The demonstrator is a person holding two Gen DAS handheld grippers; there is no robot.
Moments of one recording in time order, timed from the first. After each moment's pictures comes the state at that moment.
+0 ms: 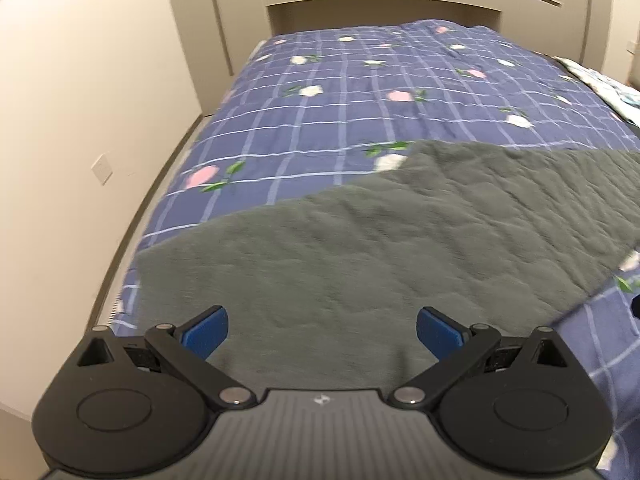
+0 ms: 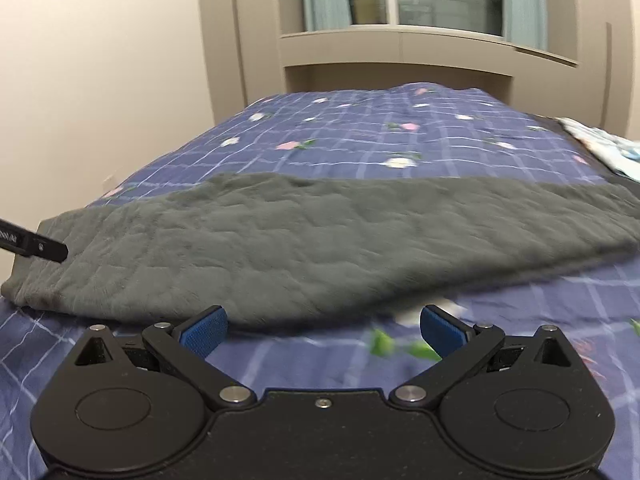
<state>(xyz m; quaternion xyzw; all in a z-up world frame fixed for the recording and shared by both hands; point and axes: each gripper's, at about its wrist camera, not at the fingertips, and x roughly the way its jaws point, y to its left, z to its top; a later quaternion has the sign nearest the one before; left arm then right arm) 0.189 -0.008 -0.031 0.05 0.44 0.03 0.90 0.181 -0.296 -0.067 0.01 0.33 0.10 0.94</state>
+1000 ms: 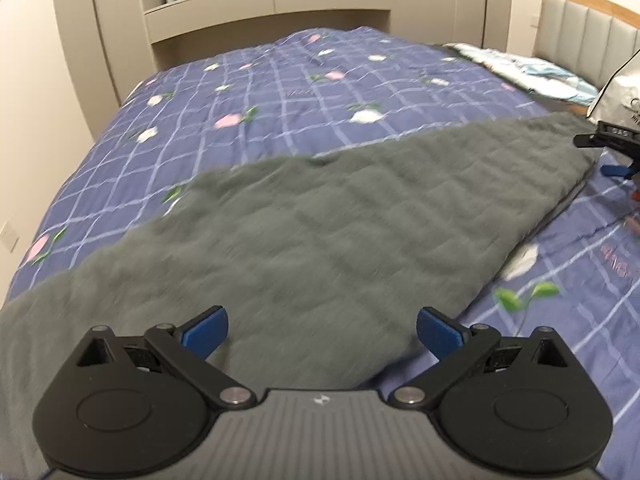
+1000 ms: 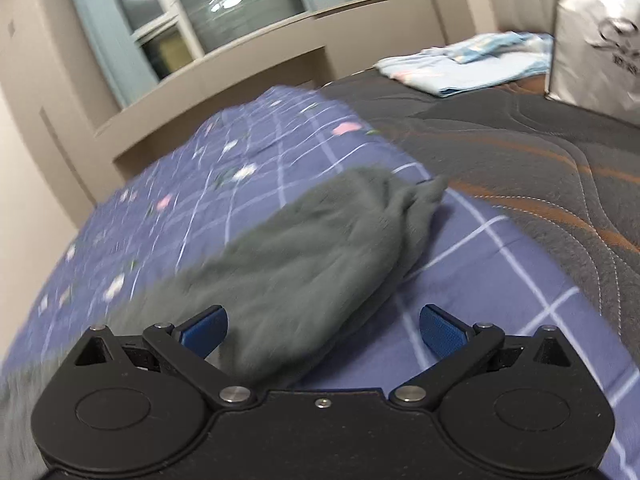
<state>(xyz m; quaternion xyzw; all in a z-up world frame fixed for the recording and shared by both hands) 0.228 -0.157 -0.064 0.08 0.41 -0.10 0.90 0.326 -0.617 -0.103 0.22 0.31 -0.08 0.92</state>
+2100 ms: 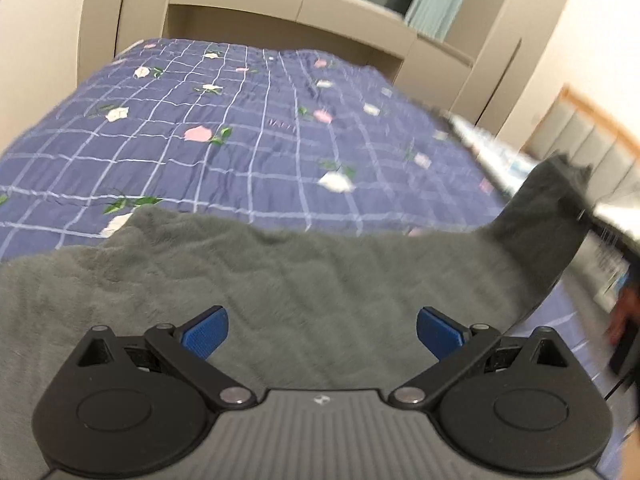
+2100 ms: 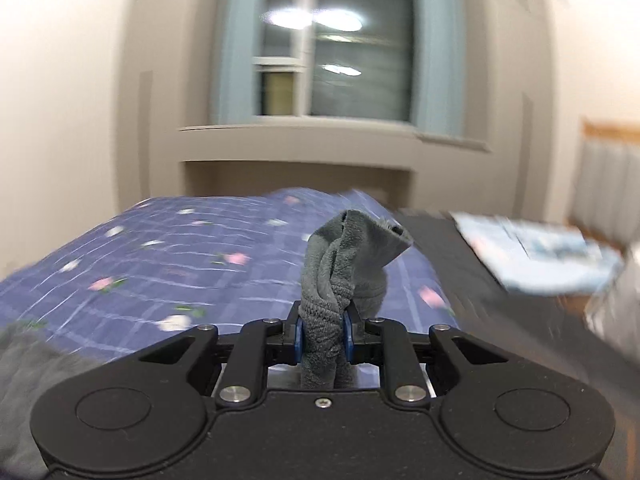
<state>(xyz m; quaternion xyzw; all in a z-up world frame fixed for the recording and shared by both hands) 0.278 -0.149 -0.027 -0.13 0.40 -0.14 0.90 0.319 -0.501 0.008 -0.05 0.18 0.01 0.98</state>
